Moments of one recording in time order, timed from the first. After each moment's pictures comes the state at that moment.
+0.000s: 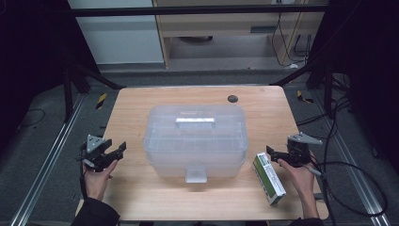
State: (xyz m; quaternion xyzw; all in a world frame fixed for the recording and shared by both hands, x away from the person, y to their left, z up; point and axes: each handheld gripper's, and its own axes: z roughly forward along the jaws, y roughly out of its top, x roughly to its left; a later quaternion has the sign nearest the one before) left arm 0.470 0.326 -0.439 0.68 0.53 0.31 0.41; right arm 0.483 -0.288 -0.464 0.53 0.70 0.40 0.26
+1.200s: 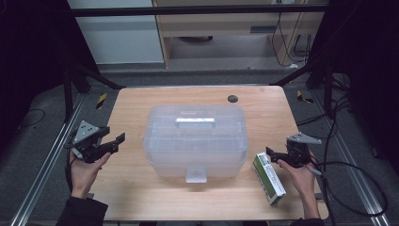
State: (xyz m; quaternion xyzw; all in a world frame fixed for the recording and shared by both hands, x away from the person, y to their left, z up) left arm 0.466 0.322 -0.369 0.72 0.45 0.30 0.44; right arm 0.481 -0.287 -0.463 0.52 0.72 0.39 0.25
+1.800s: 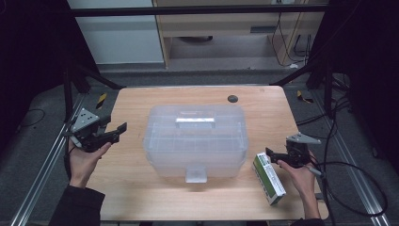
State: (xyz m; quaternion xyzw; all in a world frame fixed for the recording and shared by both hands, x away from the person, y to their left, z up) left arm 0.478 0.311 -0.340 0.72 0.42 0.31 0.45; right arm 0.482 -0.287 -0.464 0.52 0.72 0.38 0.25
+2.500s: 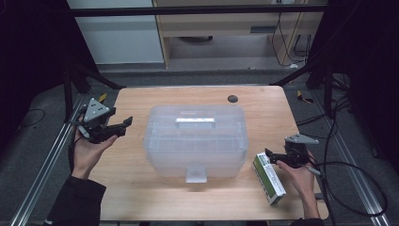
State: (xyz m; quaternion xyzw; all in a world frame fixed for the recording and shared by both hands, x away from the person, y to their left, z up) left arm 0.491 0.287 -0.314 0.76 0.38 0.34 0.40; right arm 0.484 -0.286 -0.468 0.52 0.73 0.38 0.25
